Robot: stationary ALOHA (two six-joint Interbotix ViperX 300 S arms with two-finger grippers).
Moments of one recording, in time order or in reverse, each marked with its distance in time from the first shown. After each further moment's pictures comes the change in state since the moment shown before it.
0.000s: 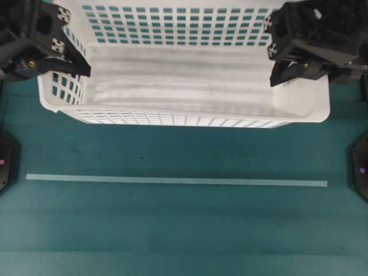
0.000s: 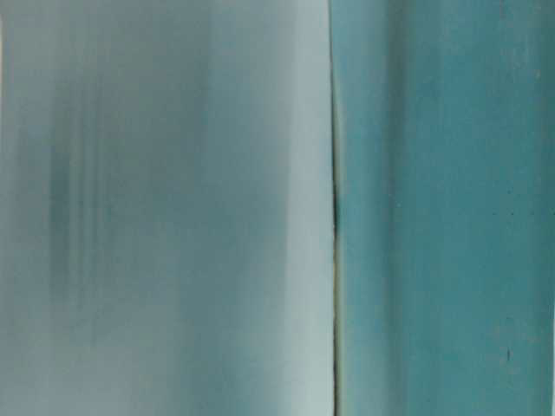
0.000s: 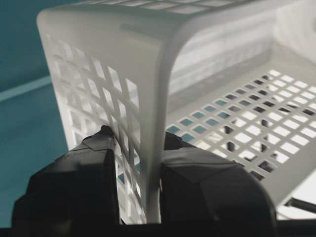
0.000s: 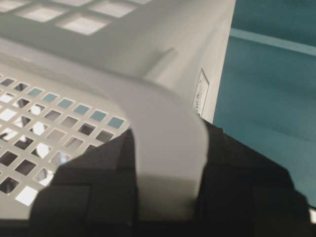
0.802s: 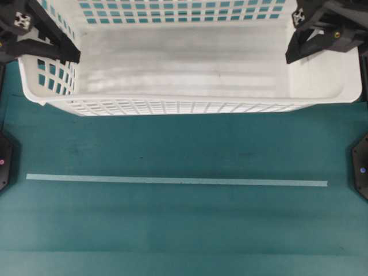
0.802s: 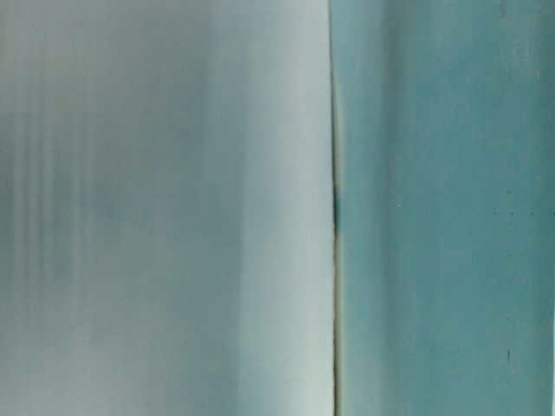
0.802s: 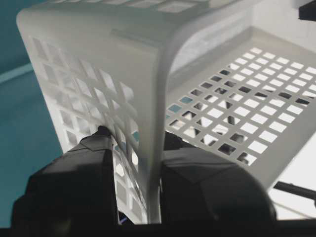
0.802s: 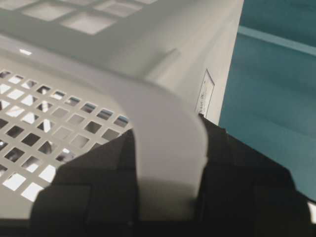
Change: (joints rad) left arm -0.040 0.049 -0.201 0.000 0.075 0.005; right arm 0.000 0.097 -0.316 0.000 0.195 -0.034
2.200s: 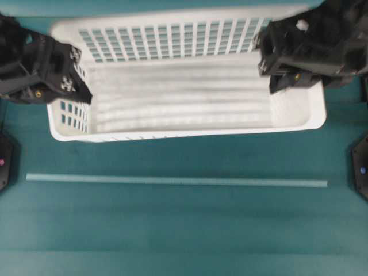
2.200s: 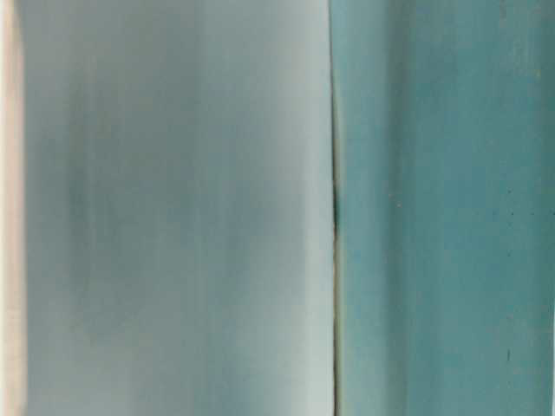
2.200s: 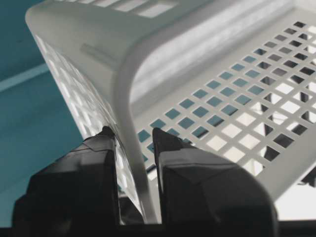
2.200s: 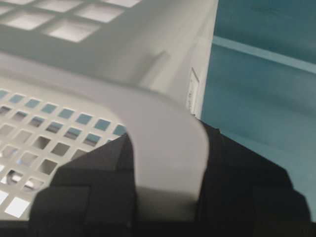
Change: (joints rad) left arm -0.018 -0.038 0.290 -0.008 -0.074 0.040; right arm 0.002 -0.058 0.391 -0.015 -0.163 -0.040
